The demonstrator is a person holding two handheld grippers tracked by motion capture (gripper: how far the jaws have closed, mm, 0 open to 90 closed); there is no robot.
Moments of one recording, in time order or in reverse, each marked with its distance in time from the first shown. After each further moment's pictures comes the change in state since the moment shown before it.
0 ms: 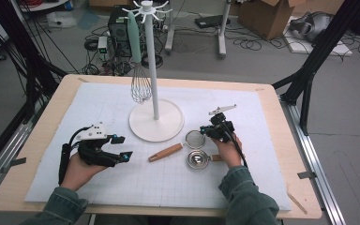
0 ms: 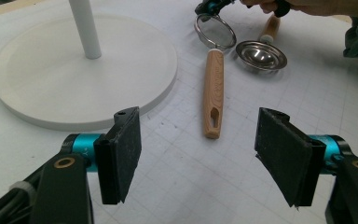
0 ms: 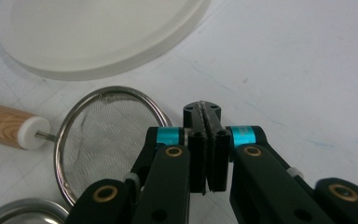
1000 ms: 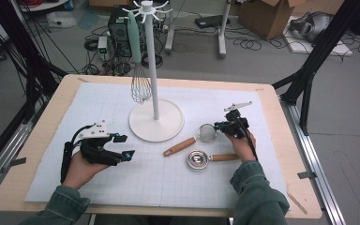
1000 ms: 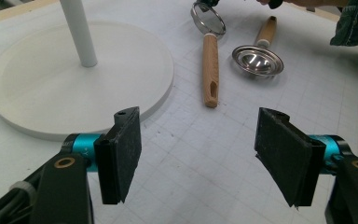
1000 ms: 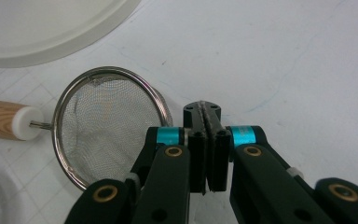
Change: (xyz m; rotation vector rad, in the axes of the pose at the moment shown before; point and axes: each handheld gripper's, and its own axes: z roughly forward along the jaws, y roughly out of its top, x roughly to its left) left arm -0.003 0.008 0.004 -0.002 -0.011 0.007; right arm -0.048 -0.011 -0.019 -0.003 -0.046 0.011
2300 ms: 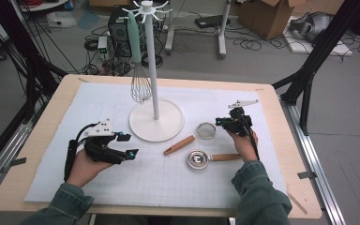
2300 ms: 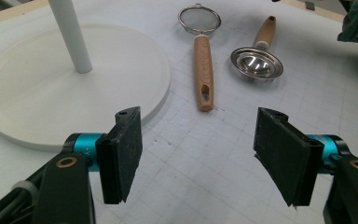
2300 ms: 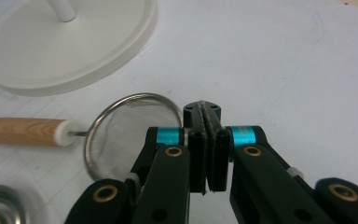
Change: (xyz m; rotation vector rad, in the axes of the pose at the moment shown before) left arm -0.002 0.007 0.008 0.015 -0.003 0.010; right arm -0.001 0.006 -0.016 -0.094 0.004 0.012
